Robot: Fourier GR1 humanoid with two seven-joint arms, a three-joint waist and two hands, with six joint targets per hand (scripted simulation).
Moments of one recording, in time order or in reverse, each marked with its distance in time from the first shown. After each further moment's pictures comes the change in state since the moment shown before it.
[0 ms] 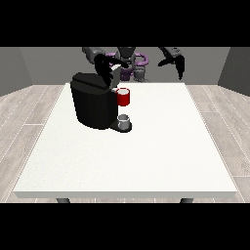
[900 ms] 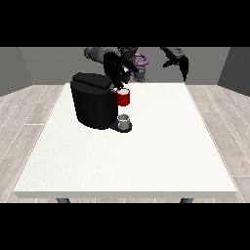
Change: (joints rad) left arm -0.124 -0.005 -0.045 0.006 0.013 -0.054 -0.024; right arm -0.097 -0.166 -0.028 -0.135 0.106 -0.004 0.303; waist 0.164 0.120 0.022
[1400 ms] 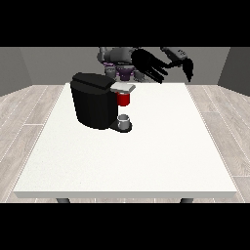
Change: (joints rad) left arm -0.087 -0.011 -0.031 0.004 0.004 -0.028 -0.002; right arm -0.112 -0.008 -0.007 -0.058 0.019 0.014 -0.056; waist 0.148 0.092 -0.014
